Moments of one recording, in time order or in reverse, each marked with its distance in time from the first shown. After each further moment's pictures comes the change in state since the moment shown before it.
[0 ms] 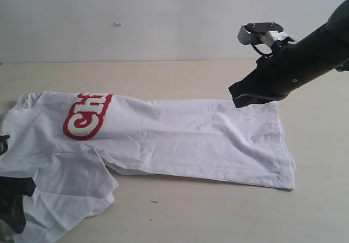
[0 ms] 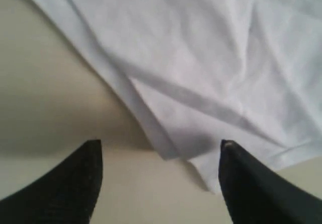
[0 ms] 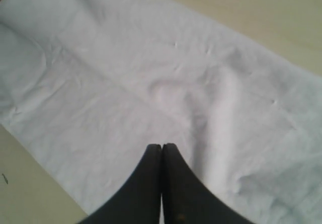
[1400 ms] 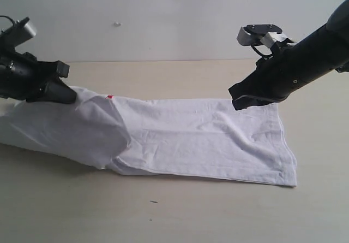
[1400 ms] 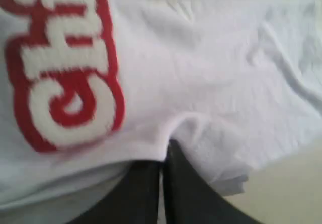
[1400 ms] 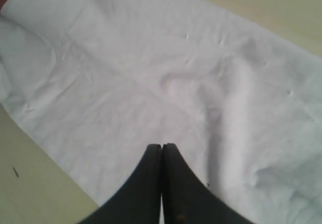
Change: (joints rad) left arm 0.002 0.002 -0.355 -0.685 -0.120 0.721; right arm 0.000 0.000 0.000 0.004 0.029 0.000
